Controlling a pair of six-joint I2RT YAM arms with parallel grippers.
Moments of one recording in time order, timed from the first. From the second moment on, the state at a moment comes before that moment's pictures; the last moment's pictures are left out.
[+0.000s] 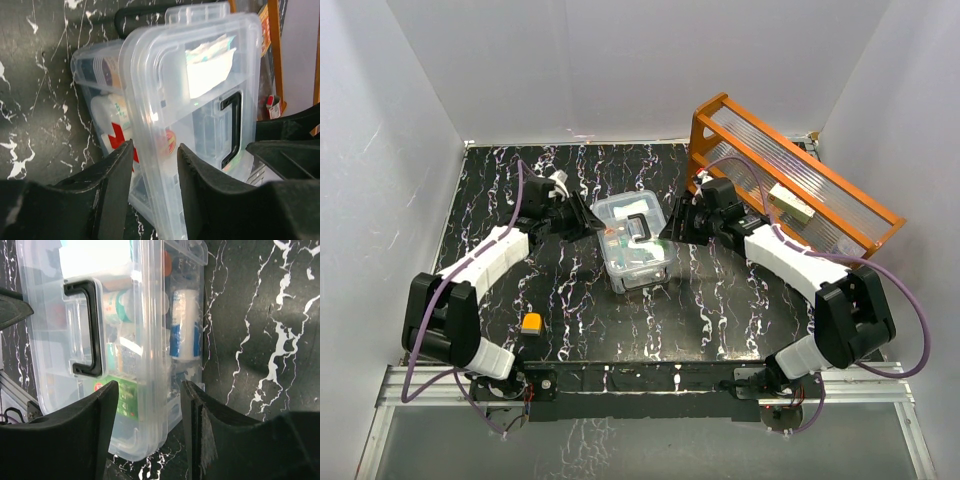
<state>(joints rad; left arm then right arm) -0.29 1.46 0.95 -0.23 0.36 -0.70 0.46 1.45 1.00 -0.26 -0.27 0.56</state>
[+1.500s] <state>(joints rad) -0.29 1.96 1.62 -0.51 0.46 -0.01 0.63 1.17 0.82 -0.31 -0.23 0.74</state>
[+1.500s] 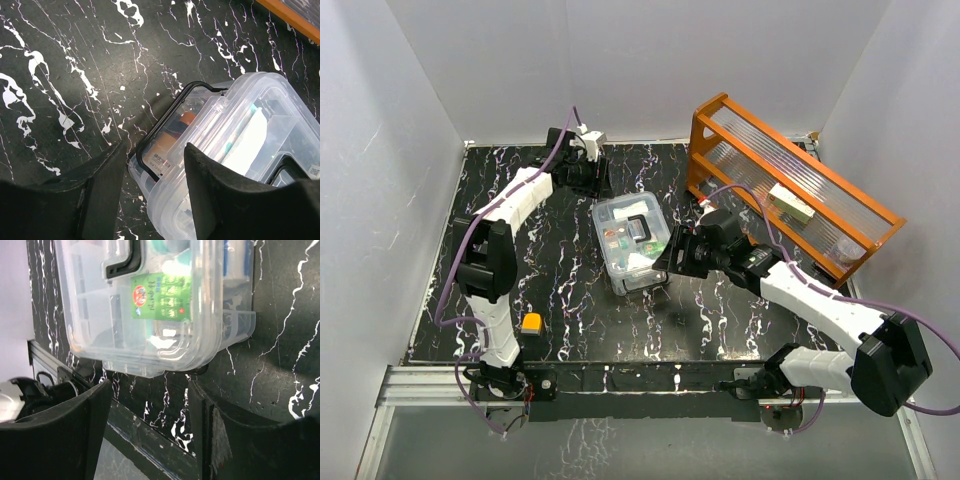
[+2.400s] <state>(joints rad) -0.26 1.53 1.11 -0.42 0.35 -0.29 0.59 1.21 0.73 -0.16 -0.05 0.85</state>
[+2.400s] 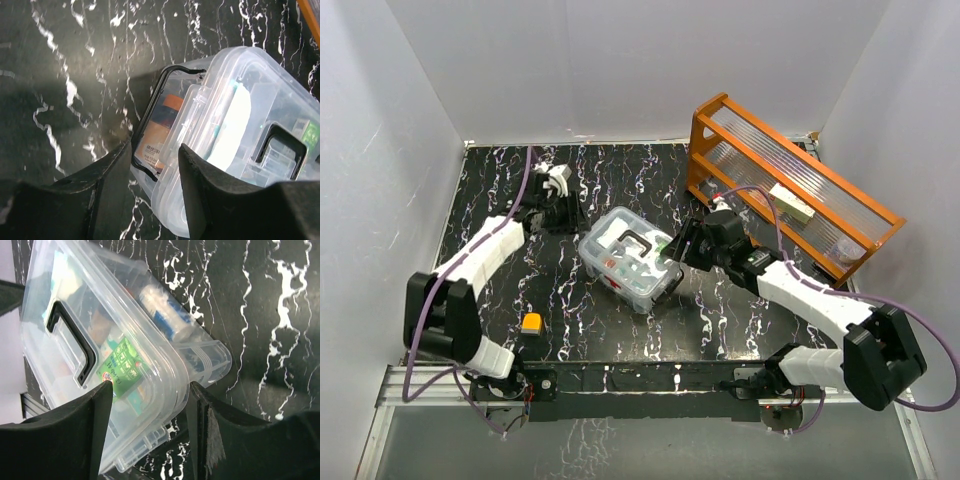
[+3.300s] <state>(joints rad) -0.29 1.08 0.93 -0.61 0.13 -0.43 0.57 1.29 0.93 -0.27 -0.10 0.58</state>
